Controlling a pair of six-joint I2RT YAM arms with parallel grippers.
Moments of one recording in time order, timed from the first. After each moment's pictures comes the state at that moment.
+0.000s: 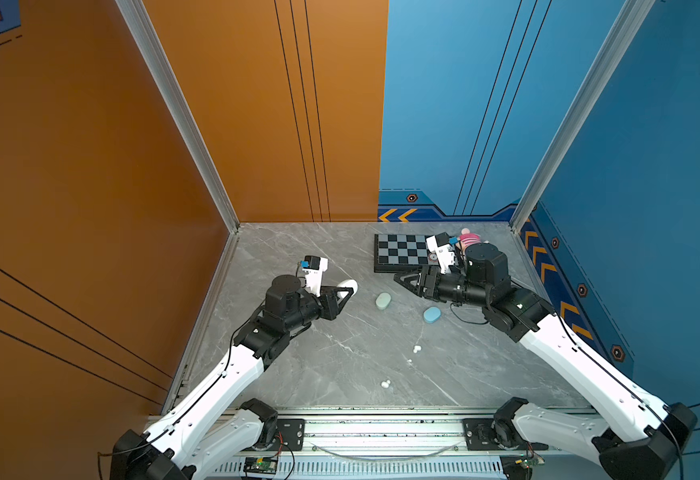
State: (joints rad) left arm -0.40 0.96 0.76 -0.15 0.47 -0.57; right arm 0.58 1.09 1.14 -0.46 -0.48 0.63
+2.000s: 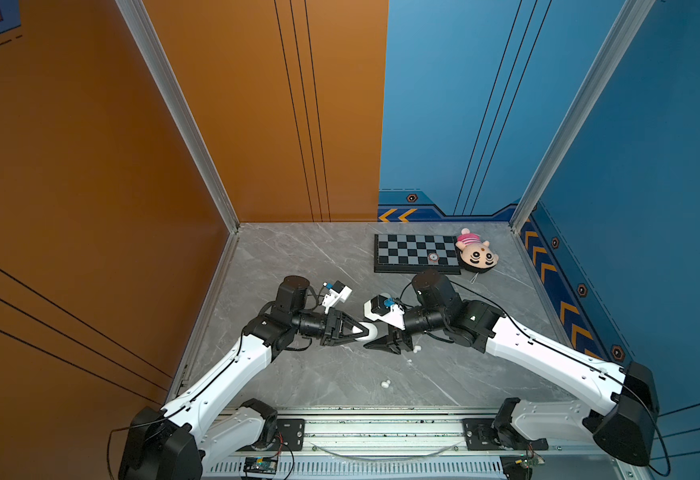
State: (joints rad) left arm -0.43 1.06 0.71 -0.24 1.16 -0.87; right arm 0.86 1.27 1.06 -0.38 -0.62 -0.39
